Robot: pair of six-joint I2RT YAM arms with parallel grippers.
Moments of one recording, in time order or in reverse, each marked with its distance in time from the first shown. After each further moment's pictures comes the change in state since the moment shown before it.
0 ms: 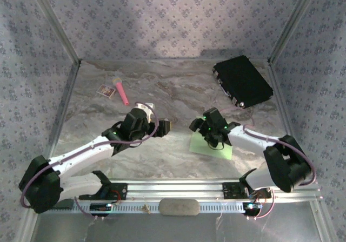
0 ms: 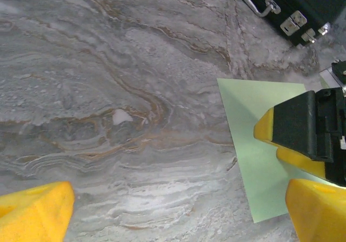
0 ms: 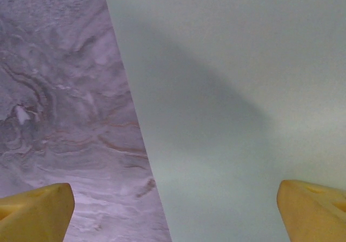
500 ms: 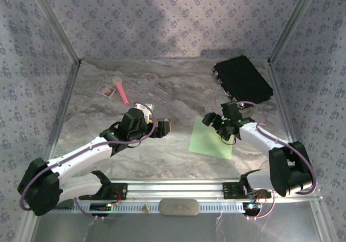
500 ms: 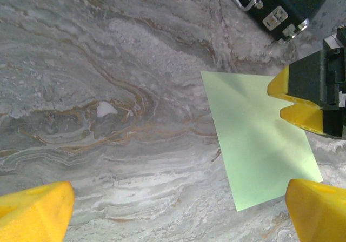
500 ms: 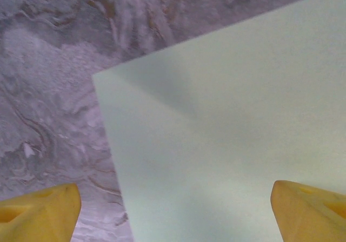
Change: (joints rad) left arm 0.022 -0.001 -0.013 0.012 0.098 -0.011; right arm -0.262 -0.064 -0.010 -0.075 -0.117 -0.258
